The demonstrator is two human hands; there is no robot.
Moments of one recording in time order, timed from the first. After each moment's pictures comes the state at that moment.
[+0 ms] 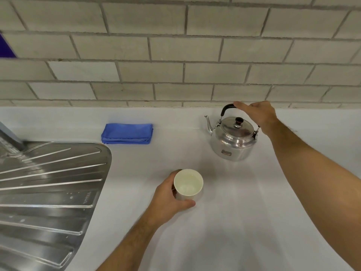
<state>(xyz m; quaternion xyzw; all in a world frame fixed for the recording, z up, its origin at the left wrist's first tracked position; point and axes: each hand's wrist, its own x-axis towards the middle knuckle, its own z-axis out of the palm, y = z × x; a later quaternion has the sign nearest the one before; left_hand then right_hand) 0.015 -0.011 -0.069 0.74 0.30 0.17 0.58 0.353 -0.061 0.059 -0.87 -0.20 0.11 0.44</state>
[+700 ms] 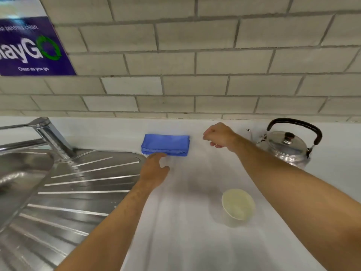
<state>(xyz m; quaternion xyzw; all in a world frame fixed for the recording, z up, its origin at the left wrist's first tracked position) -0.026 0.171 -0.053 0.79 0.48 0.18 0.34 0.211 0.104 0.020 -0.82 -0.36 0.30 0.33</state>
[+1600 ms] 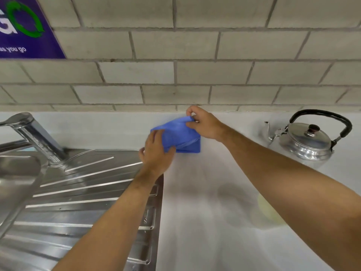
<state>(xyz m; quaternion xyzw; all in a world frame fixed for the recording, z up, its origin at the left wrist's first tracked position) -0.024 0.239 -0.058 0.81 0.45 0.26 0.27 0.154 0.179 0.009 -0.73 -0.52 0.23 0.38</state>
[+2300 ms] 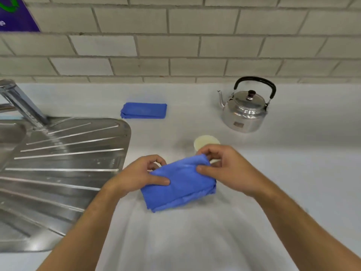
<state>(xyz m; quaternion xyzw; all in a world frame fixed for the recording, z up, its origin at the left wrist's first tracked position) -0.109 0.034 -0.027 0.76 0.29 0.00 0.58 0.080 -0.149 0.012 -0.69 -0.47 0.33 0.44</state>
